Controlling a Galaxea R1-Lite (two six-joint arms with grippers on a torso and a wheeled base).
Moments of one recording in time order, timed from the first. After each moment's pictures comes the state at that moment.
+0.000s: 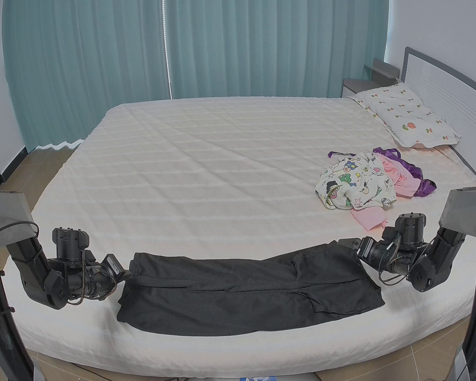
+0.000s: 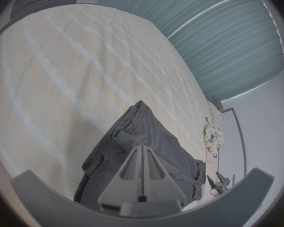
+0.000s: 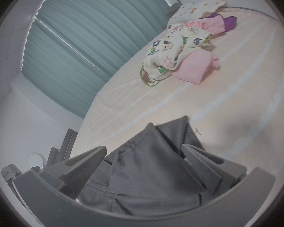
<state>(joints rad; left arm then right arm) 0.00 2.13 -0.46 -0.95 -0.29 -0.81 0.10 2.29 -0.68 -1.08 0.31 0.61</state>
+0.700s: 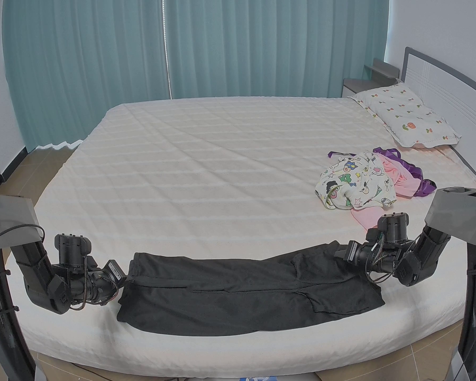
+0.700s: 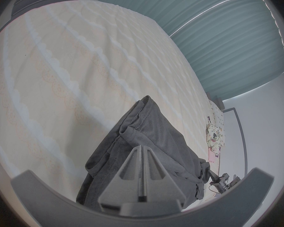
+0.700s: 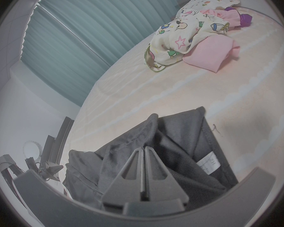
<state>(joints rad) 0.01 2.17 -0.44 -0.99 -0.30 -0.82 0.13 2.36 -0.79 -0.96 0.31 0.53</state>
